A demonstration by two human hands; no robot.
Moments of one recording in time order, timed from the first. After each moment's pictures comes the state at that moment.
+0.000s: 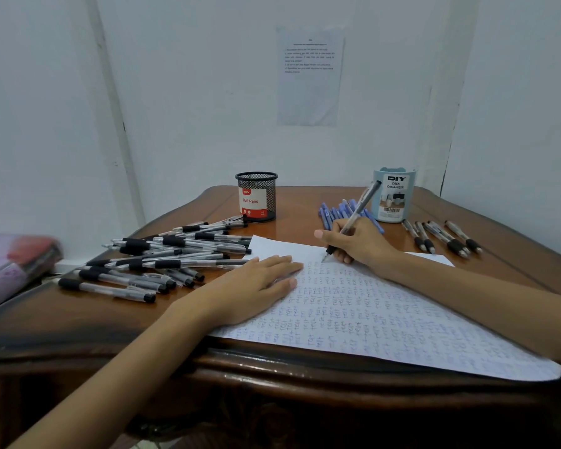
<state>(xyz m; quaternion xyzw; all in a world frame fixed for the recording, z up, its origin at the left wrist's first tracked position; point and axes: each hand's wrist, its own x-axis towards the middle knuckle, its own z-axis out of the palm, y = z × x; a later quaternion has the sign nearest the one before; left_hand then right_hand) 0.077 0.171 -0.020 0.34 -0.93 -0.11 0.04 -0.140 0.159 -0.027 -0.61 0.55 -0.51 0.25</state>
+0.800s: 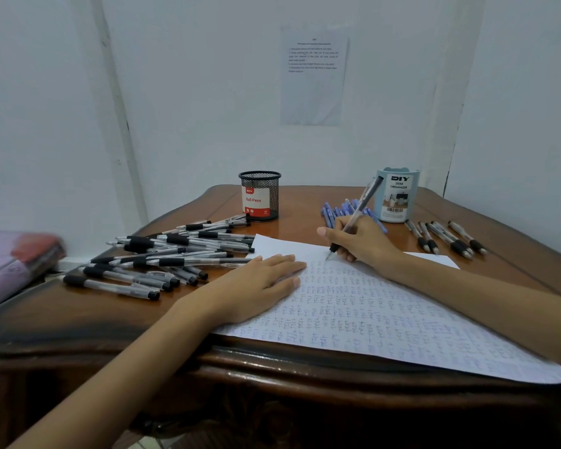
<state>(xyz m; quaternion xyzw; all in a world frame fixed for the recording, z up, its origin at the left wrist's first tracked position) 0.077 0.169 -0.022 0.34 -0.93 -0.10 0.04 -0.136 0.161 -0.025 -0.63 0.56 -0.50 0.20</state>
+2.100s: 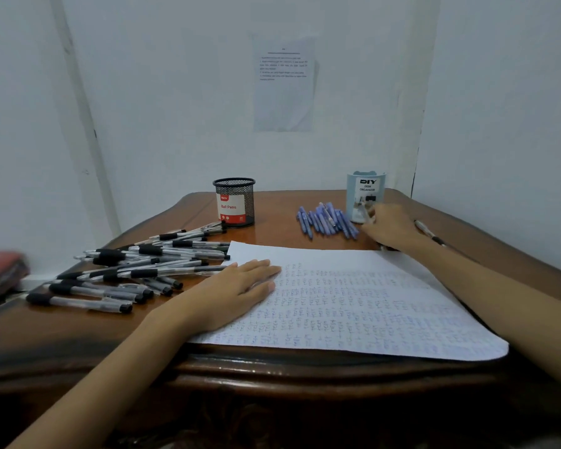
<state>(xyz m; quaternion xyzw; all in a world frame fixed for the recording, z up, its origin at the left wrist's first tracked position) 0.077 0.168 -0.022 0.34 -0.93 -0.11 0.04 -0.217 0.162 -0.004 -0.53 0.80 -0.28 -0.07</state>
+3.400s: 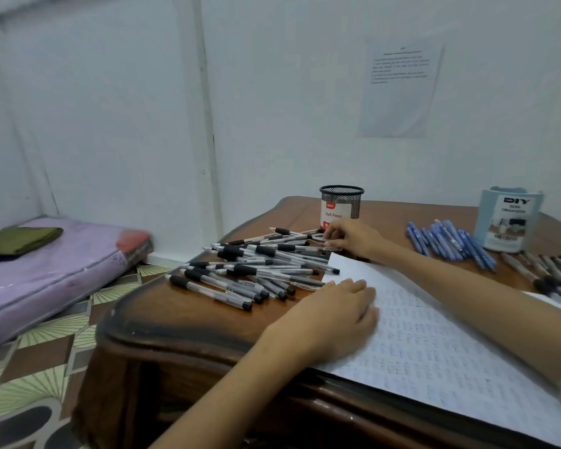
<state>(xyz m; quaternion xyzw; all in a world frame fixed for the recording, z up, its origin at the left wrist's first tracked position) 0.090 0.188 -0.020 0.38 -0.92 -0.07 0.09 -0.059 0.014 -0.019 -0.80 0.56 -0.23 0.02</state>
